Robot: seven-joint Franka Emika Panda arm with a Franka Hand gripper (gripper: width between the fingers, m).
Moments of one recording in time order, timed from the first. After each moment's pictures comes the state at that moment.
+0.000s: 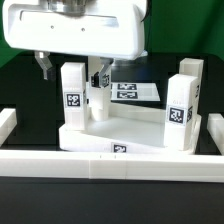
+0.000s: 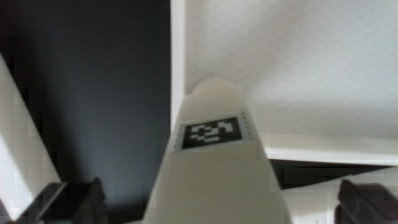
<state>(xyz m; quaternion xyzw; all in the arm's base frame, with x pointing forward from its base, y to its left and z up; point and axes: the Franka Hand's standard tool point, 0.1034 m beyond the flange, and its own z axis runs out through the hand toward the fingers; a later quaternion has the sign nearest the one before) 0.575 -0.097 0.105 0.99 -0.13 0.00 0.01</state>
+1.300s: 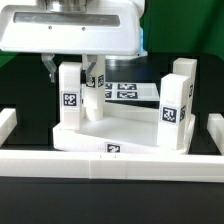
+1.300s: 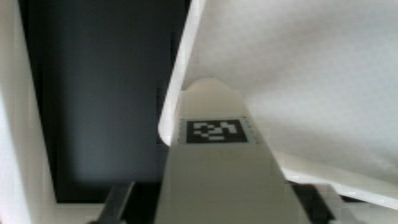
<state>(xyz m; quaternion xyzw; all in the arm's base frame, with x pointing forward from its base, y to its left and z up) 0.574 -0.103 0.105 1.00 -0.04 0.00 0.01</state>
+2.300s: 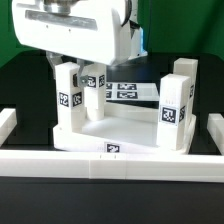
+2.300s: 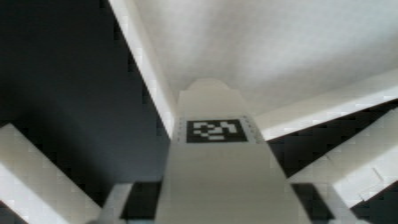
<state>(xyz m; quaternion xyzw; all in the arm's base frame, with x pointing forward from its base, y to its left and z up) 0.573 -0.104 0.103 0.93 -0.36 0.00 0.00</state>
